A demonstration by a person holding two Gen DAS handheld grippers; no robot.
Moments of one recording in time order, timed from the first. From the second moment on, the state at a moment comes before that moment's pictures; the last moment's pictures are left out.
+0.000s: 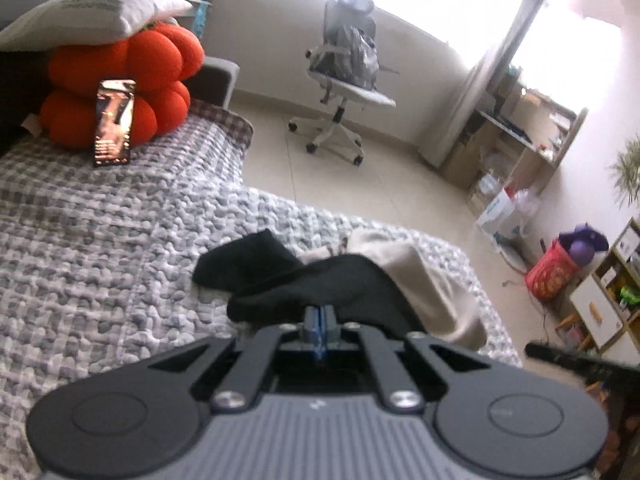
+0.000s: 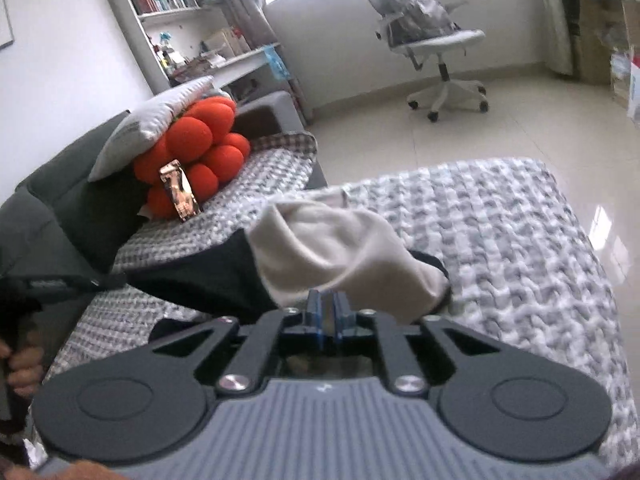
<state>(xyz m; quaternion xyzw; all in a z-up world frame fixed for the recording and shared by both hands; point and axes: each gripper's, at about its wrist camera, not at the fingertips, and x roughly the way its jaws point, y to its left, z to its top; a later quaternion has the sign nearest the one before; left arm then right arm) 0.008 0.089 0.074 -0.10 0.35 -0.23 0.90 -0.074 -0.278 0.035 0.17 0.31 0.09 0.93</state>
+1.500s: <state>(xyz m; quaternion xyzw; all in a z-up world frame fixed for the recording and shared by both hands) 0.014 -0.057 -0.010 0.24 0.31 -0.33 0.86 -0.026 -0.292 -0.036 0.19 0.41 0.06 0.89</state>
